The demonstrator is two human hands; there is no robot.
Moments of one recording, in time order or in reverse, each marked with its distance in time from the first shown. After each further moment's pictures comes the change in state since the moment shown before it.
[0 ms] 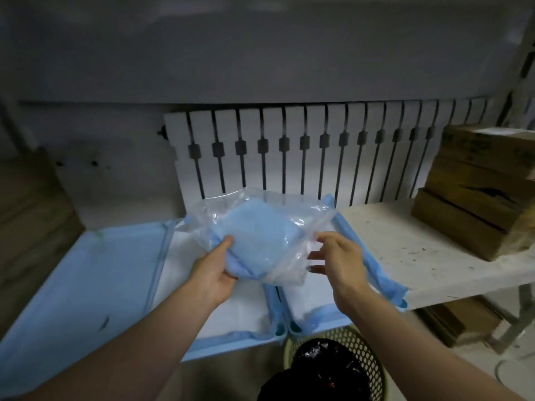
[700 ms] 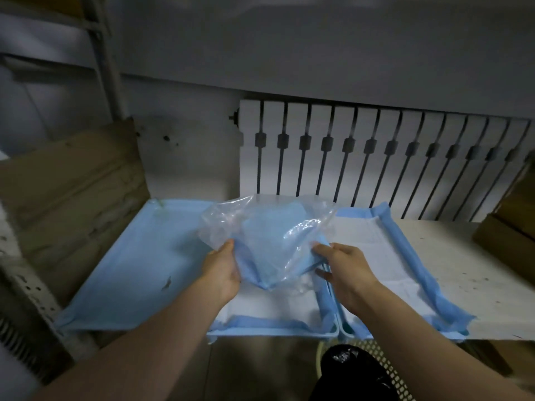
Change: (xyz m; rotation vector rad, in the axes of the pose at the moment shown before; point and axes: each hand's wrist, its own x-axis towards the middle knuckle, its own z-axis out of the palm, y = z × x) left_hand 0.008 0.037 -0.103 -0.017 0.205 0.099; right_hand -0.017 0.012 0.092 -0.018 -0.213 0.230
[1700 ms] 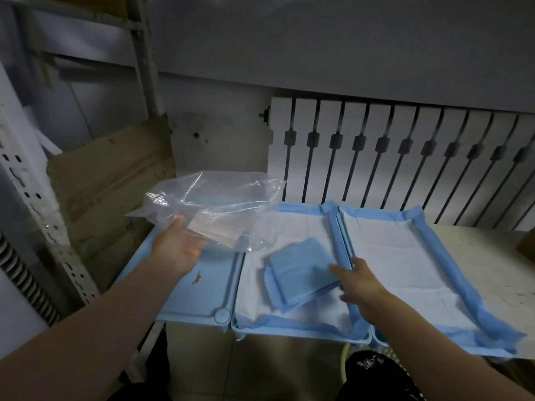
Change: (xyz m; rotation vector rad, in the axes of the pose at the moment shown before) left_hand 0.013 0.101 -0.085 -0.207 0.080 0.116; right_hand 0.022 0.038 0.017 -0.424 0.026 0.123
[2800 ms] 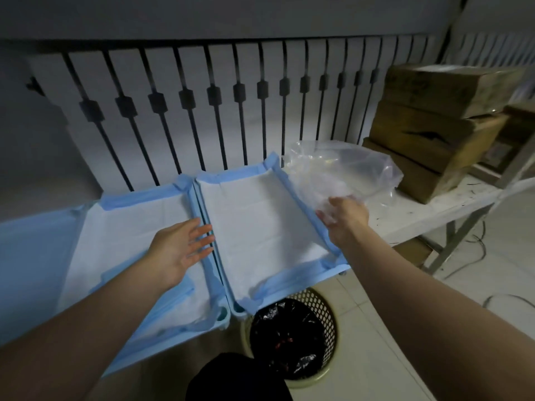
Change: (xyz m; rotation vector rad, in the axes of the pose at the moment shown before) left_hand -0.054 -0.224 0.181 0.665 -0.339 -0.252; right_hand 0.058 0.050 -0.234 0.981 0.525 0.029
